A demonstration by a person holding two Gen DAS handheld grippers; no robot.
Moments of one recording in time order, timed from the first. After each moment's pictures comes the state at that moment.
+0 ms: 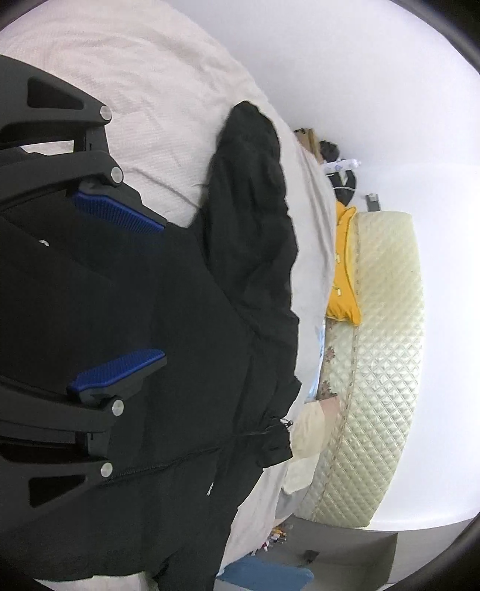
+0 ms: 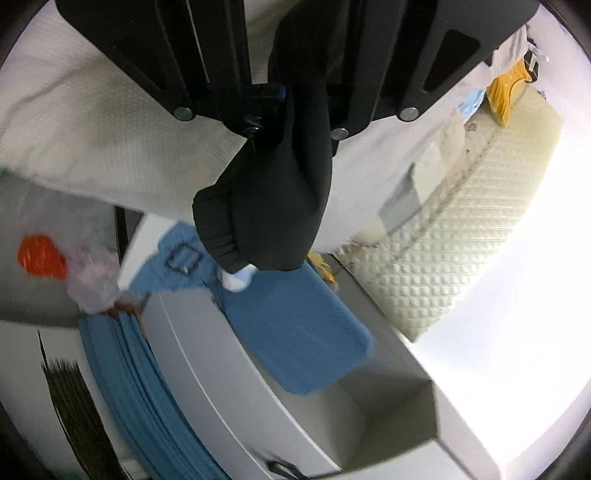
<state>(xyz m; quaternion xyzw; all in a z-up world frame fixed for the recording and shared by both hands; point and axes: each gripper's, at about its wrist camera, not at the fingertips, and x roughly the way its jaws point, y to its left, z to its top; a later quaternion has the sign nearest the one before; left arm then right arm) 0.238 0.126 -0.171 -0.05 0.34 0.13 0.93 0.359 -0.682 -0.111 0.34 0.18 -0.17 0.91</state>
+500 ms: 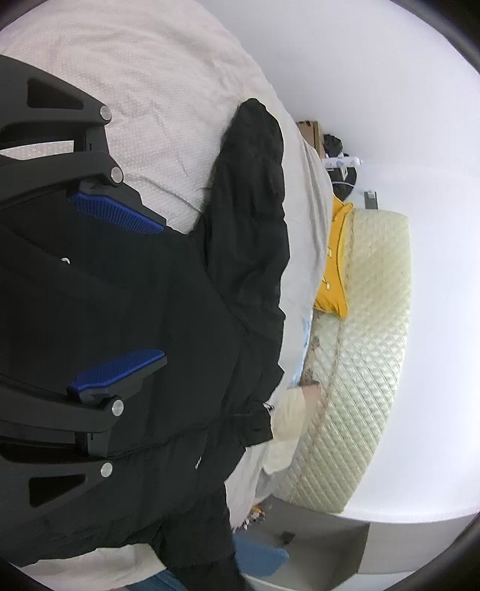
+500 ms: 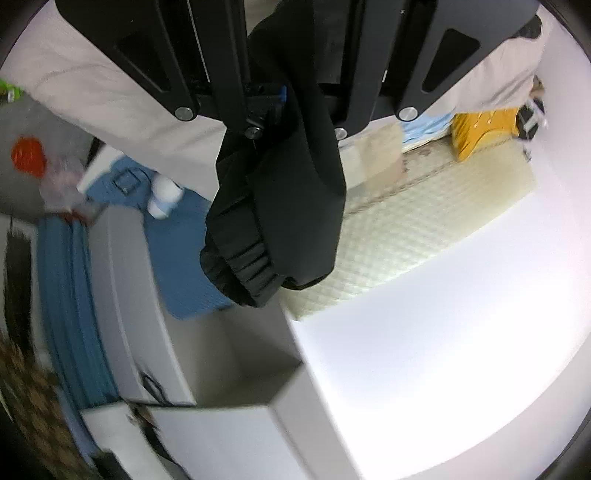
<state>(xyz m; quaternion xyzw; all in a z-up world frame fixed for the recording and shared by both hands) 0.192 0.151 -0.150 -0.08 0.31 0.10 0.94 0.327 -0.474 0.087 0.18 0.13 -0.09 0.97</state>
